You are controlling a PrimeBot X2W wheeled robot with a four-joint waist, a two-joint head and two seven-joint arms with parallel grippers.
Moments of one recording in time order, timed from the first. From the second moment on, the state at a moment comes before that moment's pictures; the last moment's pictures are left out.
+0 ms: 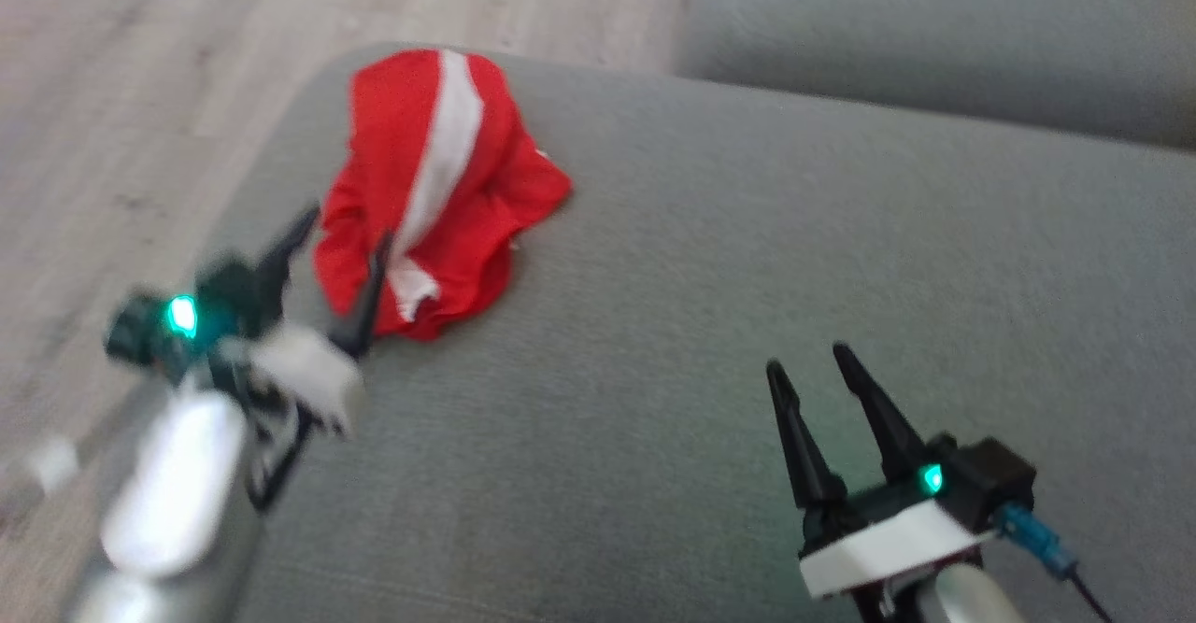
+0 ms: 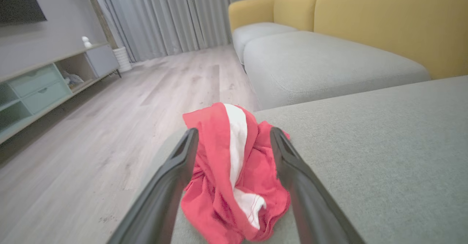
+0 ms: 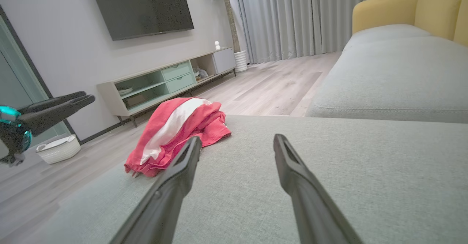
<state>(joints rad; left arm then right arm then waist) -0.39 0.27 -0.30 0.40 -0.19 -0.13 -0.01 0.02 -0.04 0.29 0.18 0.24 0.13 -0.25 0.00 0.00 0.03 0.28</state>
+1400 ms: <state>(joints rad) -1.00 0.59 -0.77 0.67 -0.89 -0.13 -0.14 -0.13 -0.05 0.29 0.16 0.27 0.13 -0.25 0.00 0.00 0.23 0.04</state>
